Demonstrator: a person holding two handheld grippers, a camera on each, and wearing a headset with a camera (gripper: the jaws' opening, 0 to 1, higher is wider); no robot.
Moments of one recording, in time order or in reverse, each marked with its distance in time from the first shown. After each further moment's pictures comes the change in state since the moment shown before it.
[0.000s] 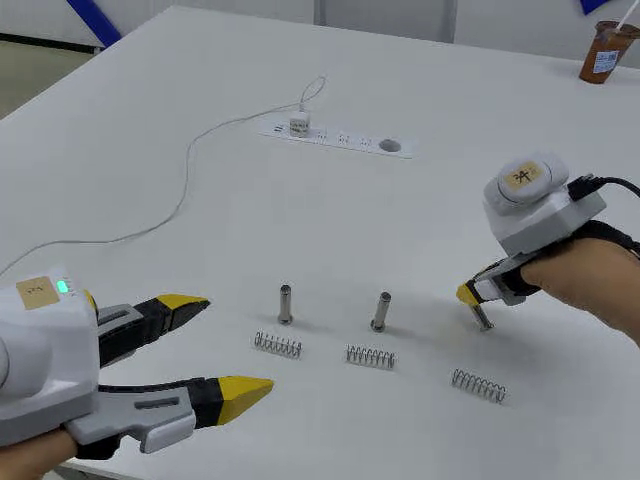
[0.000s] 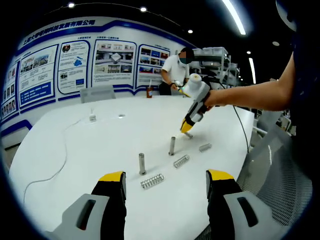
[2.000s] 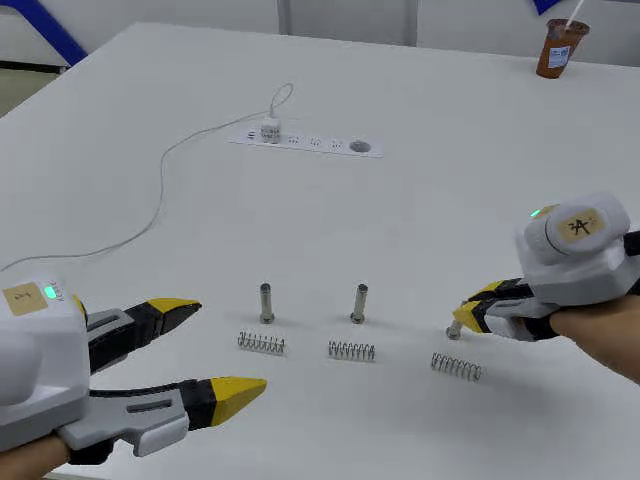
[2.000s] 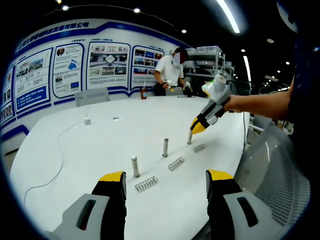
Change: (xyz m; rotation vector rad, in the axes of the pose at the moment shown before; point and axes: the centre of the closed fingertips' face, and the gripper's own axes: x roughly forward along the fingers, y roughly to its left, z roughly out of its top) left arm 0.000 -0.013 0.004 0.033 -0.002 -0.036; right arm -0.040 0.029 -0.032 -0.006 -0.221 -0.025
